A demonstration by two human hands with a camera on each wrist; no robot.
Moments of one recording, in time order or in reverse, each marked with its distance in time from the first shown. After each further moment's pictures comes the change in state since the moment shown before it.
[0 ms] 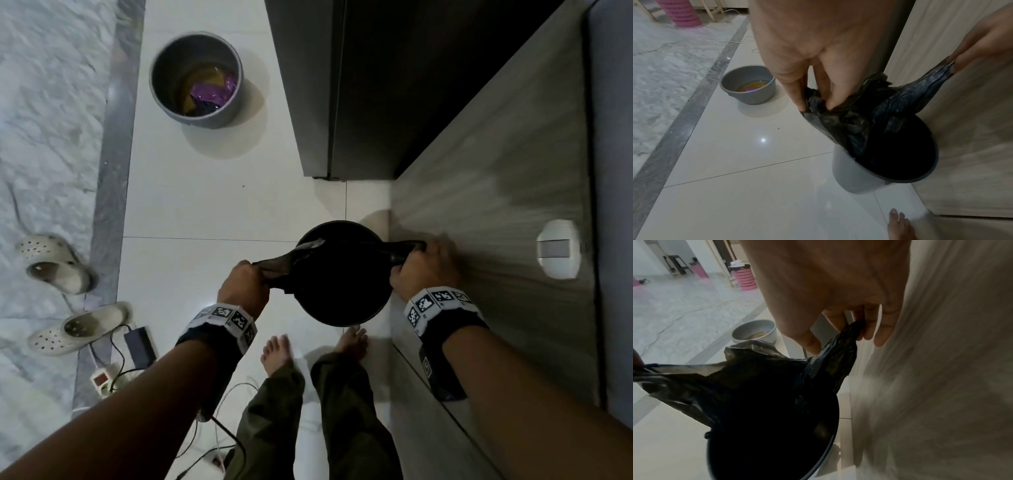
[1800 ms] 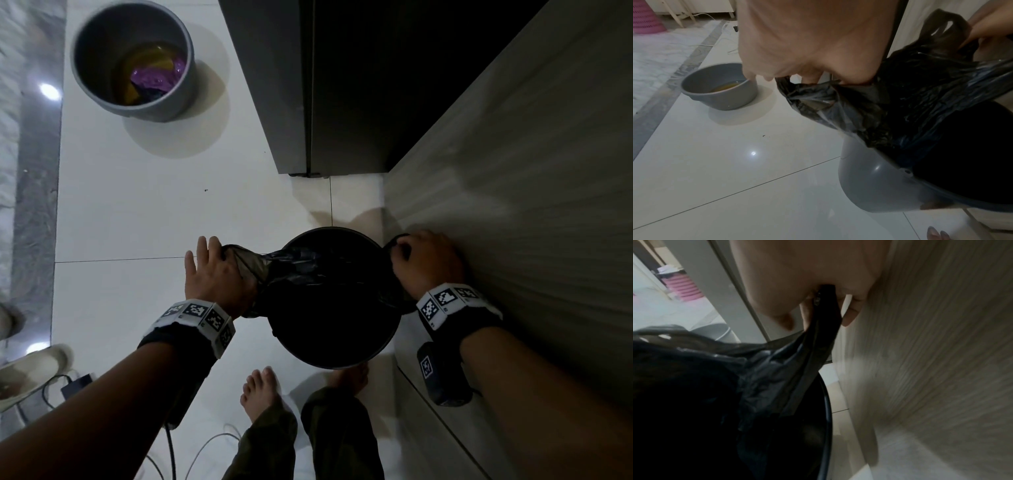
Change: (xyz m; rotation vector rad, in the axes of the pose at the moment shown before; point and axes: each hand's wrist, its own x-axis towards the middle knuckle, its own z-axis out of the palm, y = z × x) left_hand 0.115 -0.002 0.052 0.412 0.122 0.155; right_hand 0.107 0.010 0.073 0.181 0.078 -0.032
